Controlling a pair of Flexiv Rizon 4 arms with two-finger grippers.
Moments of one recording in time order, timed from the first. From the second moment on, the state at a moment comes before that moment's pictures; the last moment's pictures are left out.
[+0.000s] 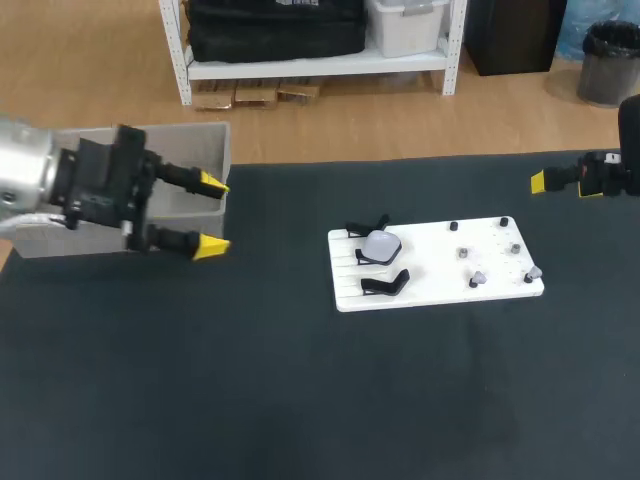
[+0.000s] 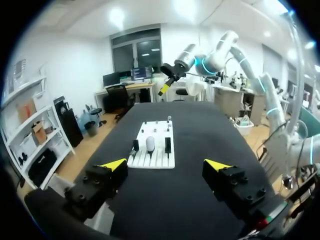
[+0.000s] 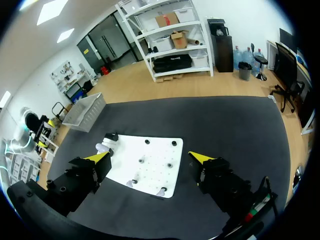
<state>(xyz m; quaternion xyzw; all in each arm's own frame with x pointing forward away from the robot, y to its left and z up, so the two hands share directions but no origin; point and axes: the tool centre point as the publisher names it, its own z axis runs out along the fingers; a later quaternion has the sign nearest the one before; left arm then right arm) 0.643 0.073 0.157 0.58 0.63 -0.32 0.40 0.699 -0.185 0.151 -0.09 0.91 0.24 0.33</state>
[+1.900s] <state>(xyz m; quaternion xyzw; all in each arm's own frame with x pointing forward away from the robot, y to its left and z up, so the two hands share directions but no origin) 0.707 -0.084 0.051 0.55 0.66 -0.33 0.39 0.699 -0.185 0.151 -0.09 0.91 0.24 0.33</state>
